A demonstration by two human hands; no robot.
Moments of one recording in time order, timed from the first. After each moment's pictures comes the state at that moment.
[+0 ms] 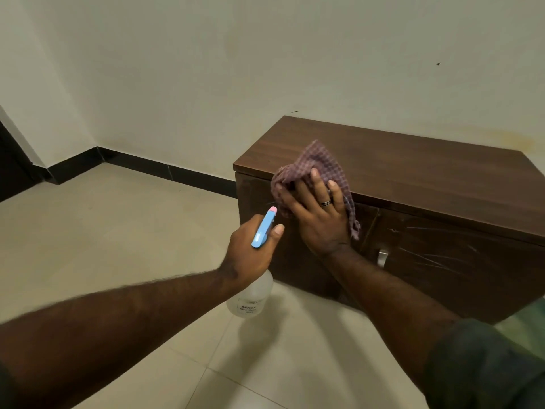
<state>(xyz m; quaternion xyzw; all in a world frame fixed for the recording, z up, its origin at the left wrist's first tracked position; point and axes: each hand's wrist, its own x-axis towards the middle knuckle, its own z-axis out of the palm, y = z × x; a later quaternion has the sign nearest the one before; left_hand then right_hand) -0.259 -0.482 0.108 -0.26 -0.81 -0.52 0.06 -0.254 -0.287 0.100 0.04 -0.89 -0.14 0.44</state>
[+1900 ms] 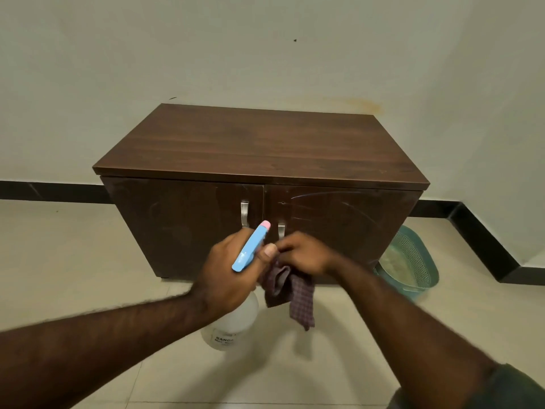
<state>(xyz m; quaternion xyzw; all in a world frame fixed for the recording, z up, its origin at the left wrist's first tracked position) -0.163 -0.398 0.124 -0.46 -0.74 -0.49 -0.02 -0.082 -0.212 0.133 -0.15 -0.88 0.44 -0.06</state>
